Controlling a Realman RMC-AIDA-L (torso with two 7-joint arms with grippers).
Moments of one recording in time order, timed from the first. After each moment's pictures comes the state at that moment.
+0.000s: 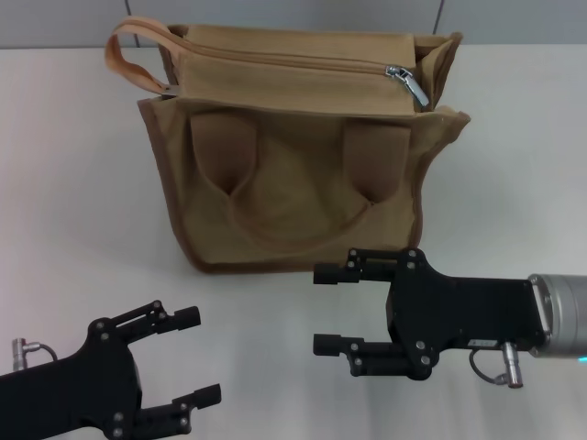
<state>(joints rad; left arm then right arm) -0.23 -2.07 0.64 0.44 1.96 1.89 -0.72 0.55 2.09 -0.92 -0.24 -1.75 -1.77 0.77</state>
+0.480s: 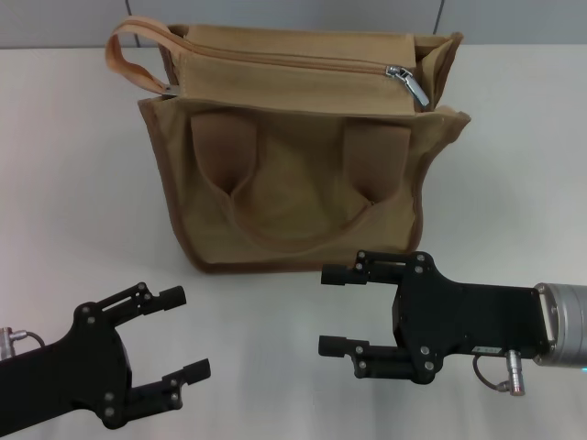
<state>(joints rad) -0.22 -2.07 0.59 0.44 1.95 1.88 -0.71 0.52 2.09 -0.91 -0.23 -1.74 -1.76 0.70</state>
